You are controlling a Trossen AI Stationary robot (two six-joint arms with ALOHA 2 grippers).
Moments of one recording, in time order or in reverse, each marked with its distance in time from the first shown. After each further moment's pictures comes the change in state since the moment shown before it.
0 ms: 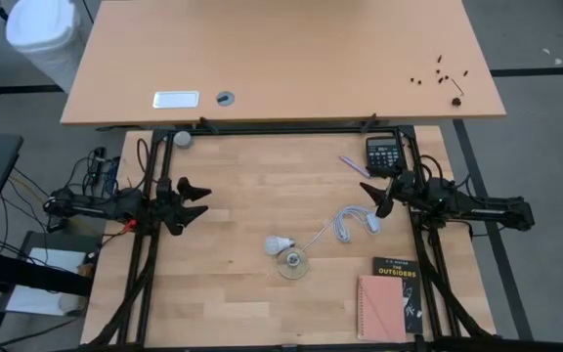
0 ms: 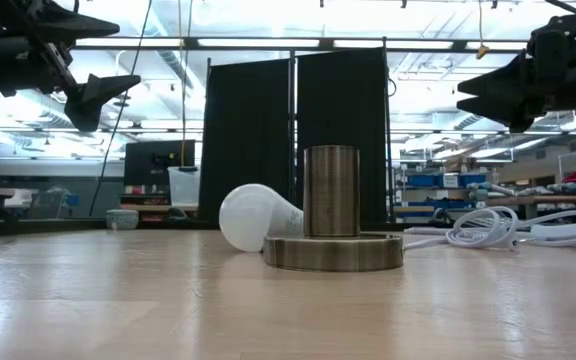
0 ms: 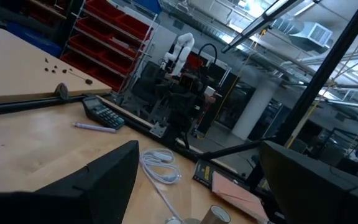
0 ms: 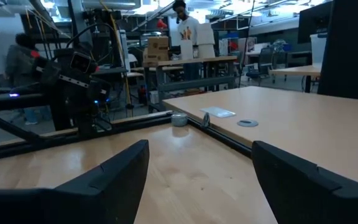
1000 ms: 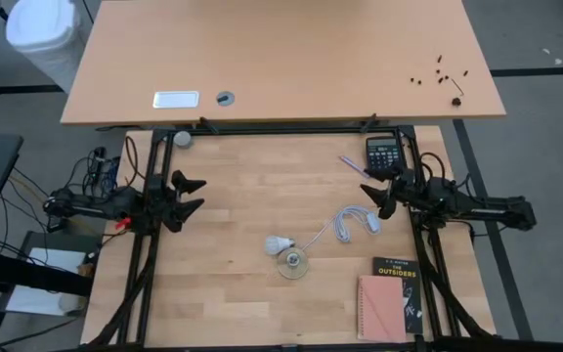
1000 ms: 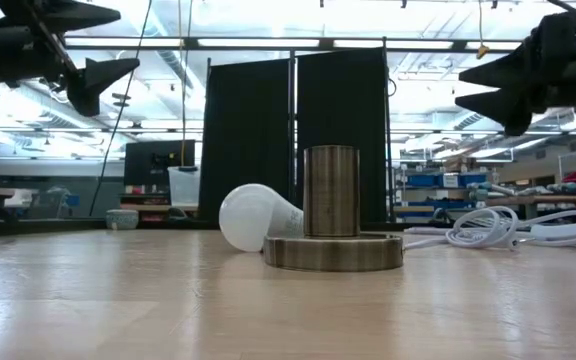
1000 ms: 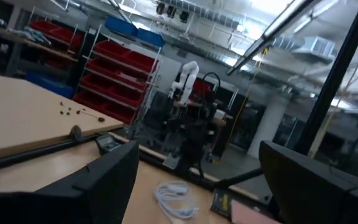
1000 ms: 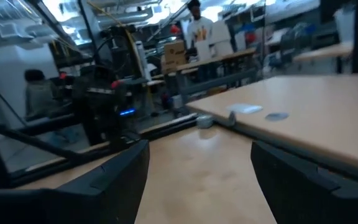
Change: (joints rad) left arm 0.001 0.014 0.020 0.115 -0.050 0.159; right arm -0.003 0.035 0.000 0.045 -0.079 0.167
